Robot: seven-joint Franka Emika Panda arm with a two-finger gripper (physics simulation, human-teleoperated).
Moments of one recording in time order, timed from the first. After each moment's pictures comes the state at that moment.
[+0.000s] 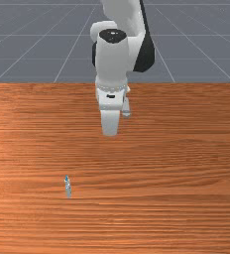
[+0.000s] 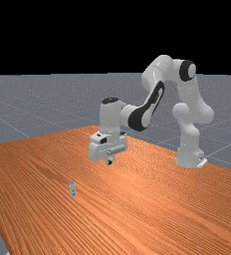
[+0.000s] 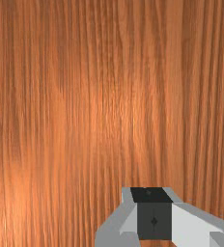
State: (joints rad) arm 0.00 0.43 -0.02 -1.86 -0.05 2.29 -0.79
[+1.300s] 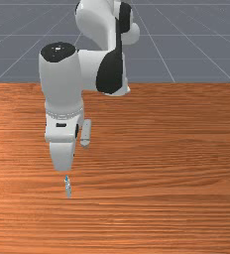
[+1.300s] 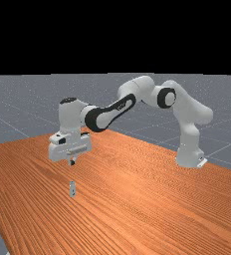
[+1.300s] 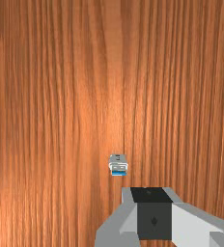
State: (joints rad) arm -0.13 0.93 -0.04 -1.00 0.00 1.92 -0.96
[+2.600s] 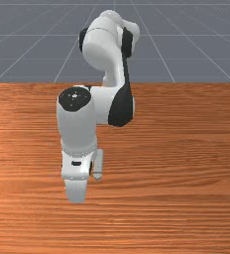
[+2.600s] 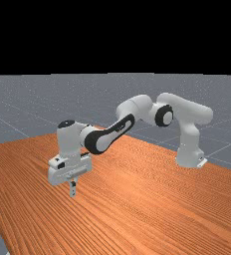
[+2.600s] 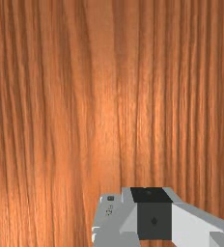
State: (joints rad) arm -0.09 1.22 -0.04 -0.70 0.00 1.85 -0.89
